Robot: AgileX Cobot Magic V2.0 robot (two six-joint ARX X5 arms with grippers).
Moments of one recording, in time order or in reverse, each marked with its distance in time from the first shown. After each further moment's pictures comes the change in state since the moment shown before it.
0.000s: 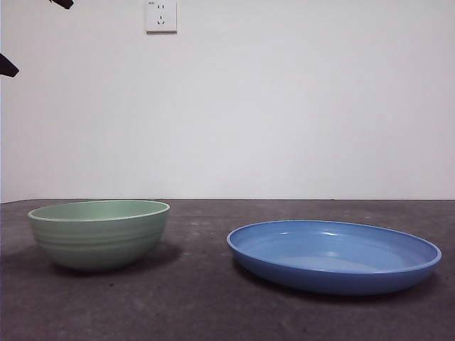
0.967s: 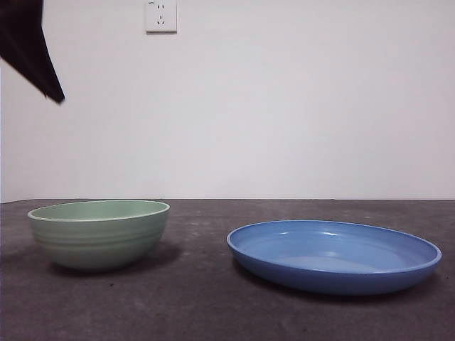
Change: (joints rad) left arm 0.008 0.194 0.000 0.003 -0.236 0.053; right arm 0.000 0.000 0.000 -0.016 -0.002 0.000
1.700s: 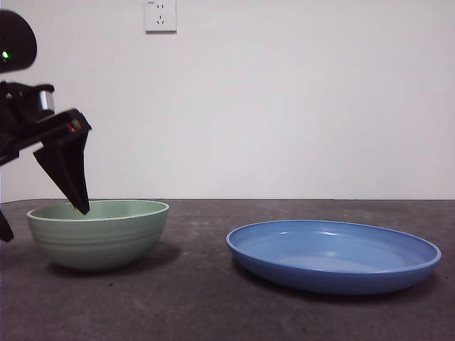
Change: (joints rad) left arm 0.006 0.464 0.029 0.122 0.000 -0.093; right arm 0.000 0.000 0.000 0.000 0.000 0.000
